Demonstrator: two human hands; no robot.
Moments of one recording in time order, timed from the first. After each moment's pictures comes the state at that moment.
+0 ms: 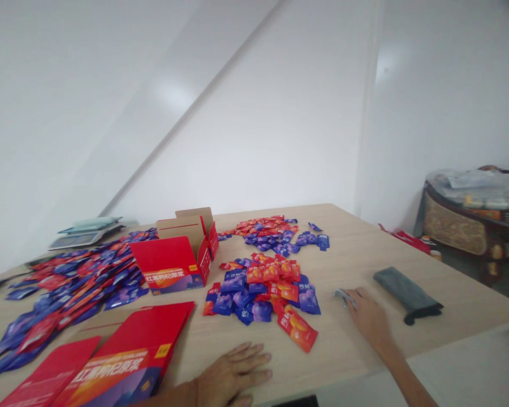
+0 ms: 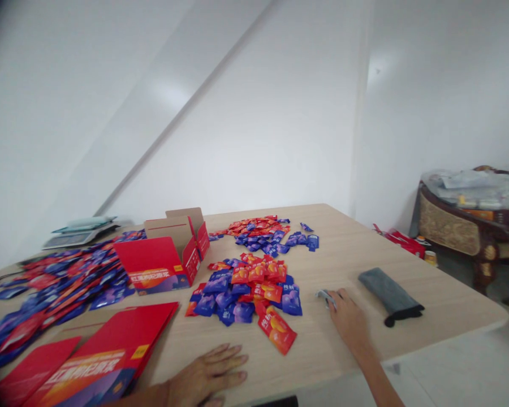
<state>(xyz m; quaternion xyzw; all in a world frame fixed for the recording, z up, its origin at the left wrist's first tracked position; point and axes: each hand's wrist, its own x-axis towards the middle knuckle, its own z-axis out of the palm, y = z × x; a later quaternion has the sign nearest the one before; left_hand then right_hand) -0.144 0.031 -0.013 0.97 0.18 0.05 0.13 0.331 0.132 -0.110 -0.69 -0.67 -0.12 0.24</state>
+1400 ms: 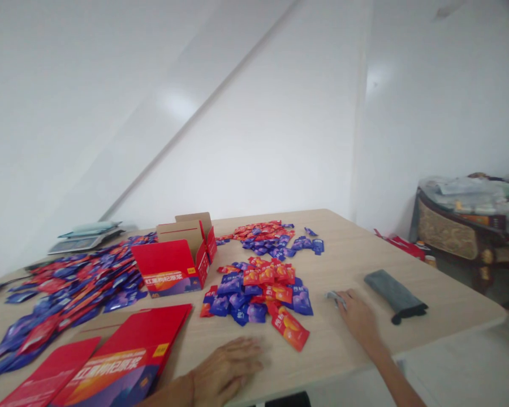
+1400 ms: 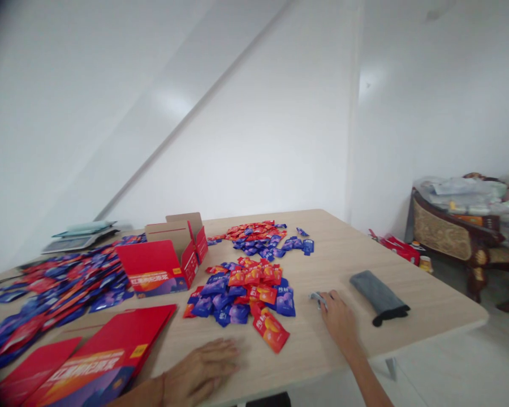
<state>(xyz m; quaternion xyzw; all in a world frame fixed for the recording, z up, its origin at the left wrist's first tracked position) -0.131 0.021 0.015 0.97 0.20 0.11 0.13 0.333 0.139 -0.112 -0.70 -0.67 -0.10 0.22</state>
